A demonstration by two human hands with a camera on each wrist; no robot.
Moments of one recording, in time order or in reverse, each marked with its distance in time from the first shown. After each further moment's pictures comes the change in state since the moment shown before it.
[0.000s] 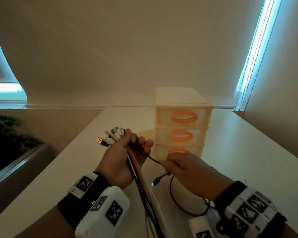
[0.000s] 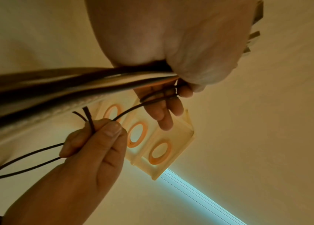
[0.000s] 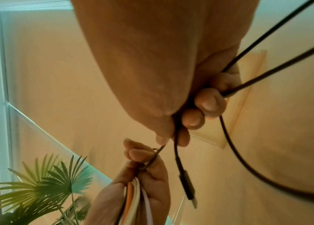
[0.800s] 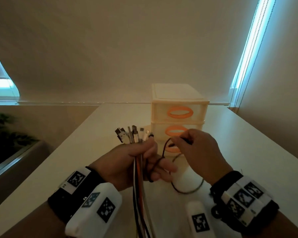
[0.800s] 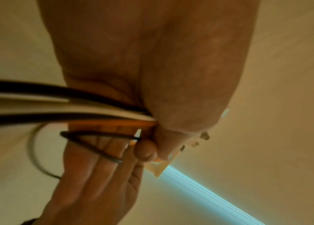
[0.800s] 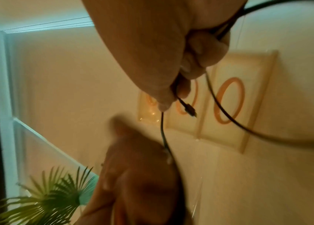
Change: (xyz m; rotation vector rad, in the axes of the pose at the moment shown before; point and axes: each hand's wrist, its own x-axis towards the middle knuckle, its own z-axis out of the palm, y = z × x) left_hand -0.011 0.003 -0.008 0.447 -0.608 -0.336; right_hand 0.005 0.003 -0.016 0.151 0.536 0.147
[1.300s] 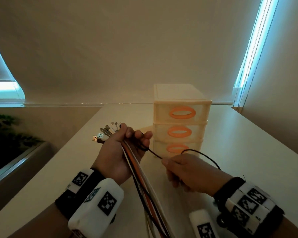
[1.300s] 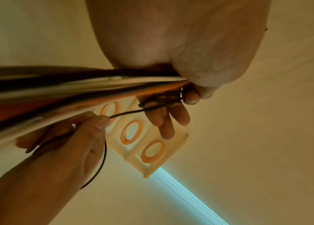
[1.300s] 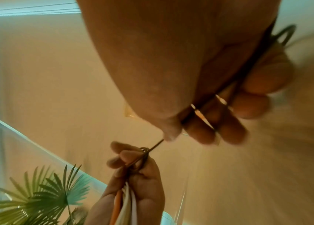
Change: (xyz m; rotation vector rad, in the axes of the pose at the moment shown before) left_hand 0.011 0.005 0.001 -0.501 0.520 0.369; right_hand -0.016 -0.001 0.008 -0.020 -0.642 0.122
